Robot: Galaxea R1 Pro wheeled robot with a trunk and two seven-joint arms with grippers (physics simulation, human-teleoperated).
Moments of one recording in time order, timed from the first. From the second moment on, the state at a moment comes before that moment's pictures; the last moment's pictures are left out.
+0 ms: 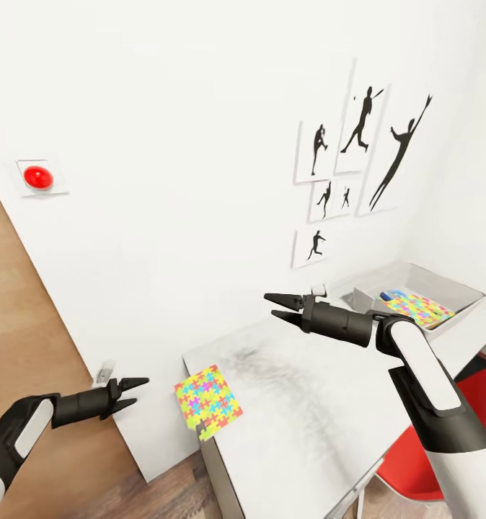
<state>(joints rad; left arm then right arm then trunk) -0.57 0.37 0.13 -0.72 0.50 0.94 -0.89 -0.65 -0.21 0.18 -1.59 -1.51 1.03 0.01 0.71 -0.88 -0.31</state>
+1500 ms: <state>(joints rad) -0.57 0.37 0.13 -0.57 0.50 0.84 -0.99 -0.65 -0.21 0.17 -1.59 -1.51 1.01 0.01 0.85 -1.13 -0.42</state>
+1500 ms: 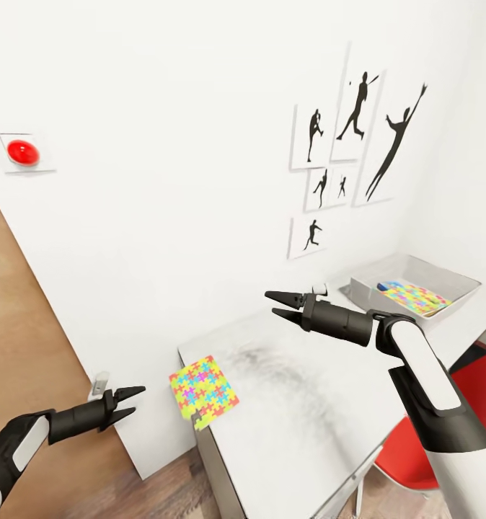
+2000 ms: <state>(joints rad) -0.57 0.37 0.13 -0.57 0.50 0.82 -0.99 -0.65 -0.20 0.18 -1.59 -1.51 1.01 0.01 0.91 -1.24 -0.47</state>
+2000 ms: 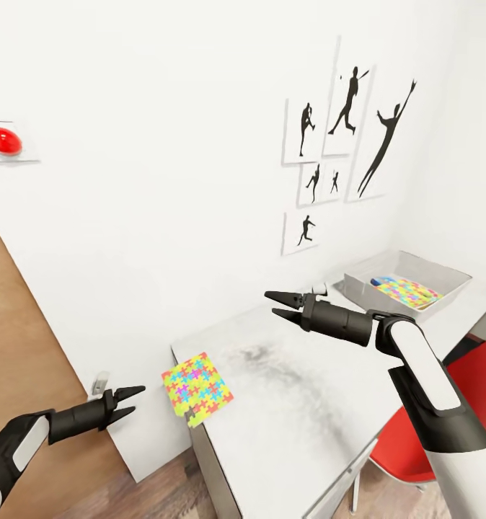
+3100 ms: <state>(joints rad) -0.57 0.37 0.14 -0.57 0.50 0.82 -0.99 -0.65 -0.21 0.18 -1.59 -1.51 1.01 0.01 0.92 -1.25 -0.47</state>
